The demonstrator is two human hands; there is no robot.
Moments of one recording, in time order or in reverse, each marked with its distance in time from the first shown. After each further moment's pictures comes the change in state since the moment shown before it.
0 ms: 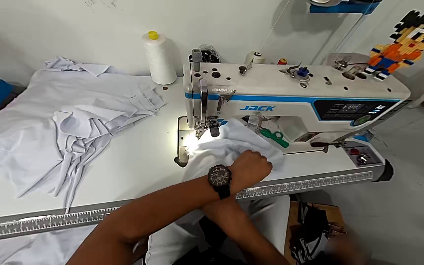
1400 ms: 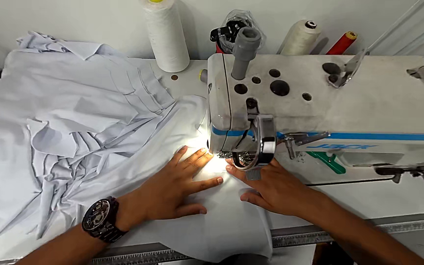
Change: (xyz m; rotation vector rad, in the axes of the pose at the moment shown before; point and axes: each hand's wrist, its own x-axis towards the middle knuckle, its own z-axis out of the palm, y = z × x) left_hand -0.181 -0.170 0.019 -0.069 0.140 -0.001; right_hand 0.114 0.100 -0.076 -0.487 0.009 -0.734
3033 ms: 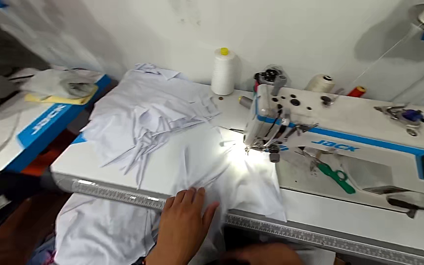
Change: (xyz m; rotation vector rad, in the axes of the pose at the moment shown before) left_hand -0.061 0.163 -0.002 0.376 0.343 -1.013; right_hand -0.057 -0.133 0.039 1.292 -0.628 -0.057
